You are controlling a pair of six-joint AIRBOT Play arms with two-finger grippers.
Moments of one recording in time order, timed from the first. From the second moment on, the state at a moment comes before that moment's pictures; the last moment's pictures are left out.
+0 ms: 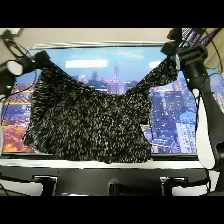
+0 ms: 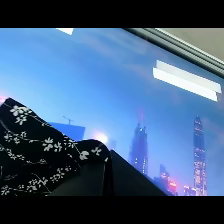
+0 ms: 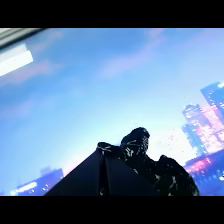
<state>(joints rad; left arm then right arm) 0.02 -1.66 1.68 1.27 -0.54 -1.75 0.14 -1.63 1.81 -2.02 0.84 2.34</state>
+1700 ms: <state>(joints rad) 0.36 -0.94 0.44 1.14 -1.06 -1.79 0.14 -1.57 1.81 -1.87 1.34 2.00</state>
